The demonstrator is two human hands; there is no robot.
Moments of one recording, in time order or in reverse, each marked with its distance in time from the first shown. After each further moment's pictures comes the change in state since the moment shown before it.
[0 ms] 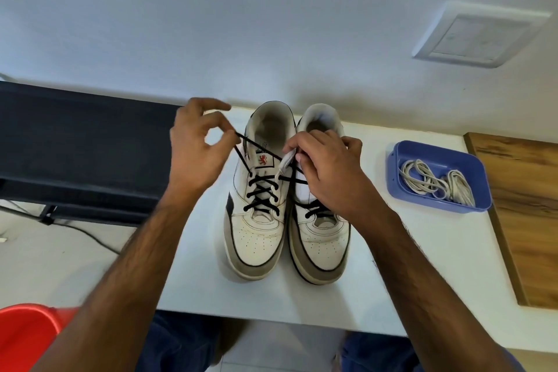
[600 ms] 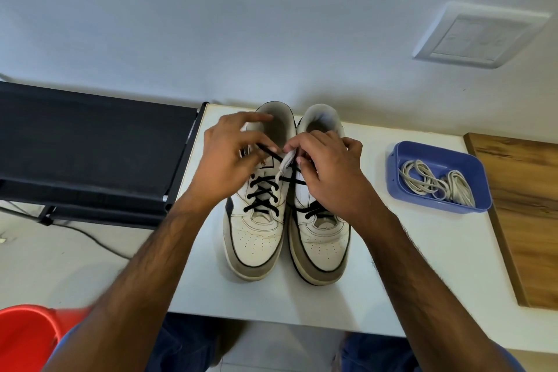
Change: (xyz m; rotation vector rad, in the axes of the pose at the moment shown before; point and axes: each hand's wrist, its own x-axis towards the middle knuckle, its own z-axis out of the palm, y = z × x) left_hand -0.003 0.013 0.017 0.085 -0.256 0.237; right_hand -0.002 0.002 0.004 0.024 0.028 0.015
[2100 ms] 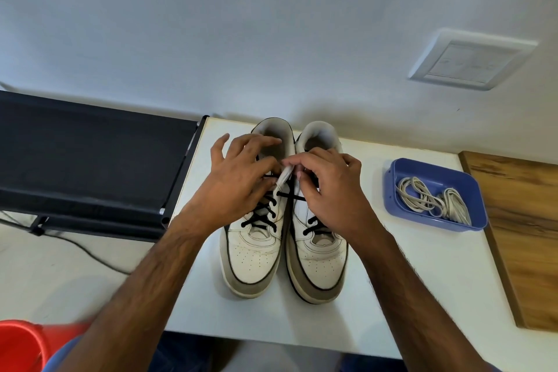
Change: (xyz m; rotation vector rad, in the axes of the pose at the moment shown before) left_hand -0.009 -0.004 0.012 0.380 -0.114 0.211; right_hand 0.000 0.004 0.005 0.068 0.078 0.035
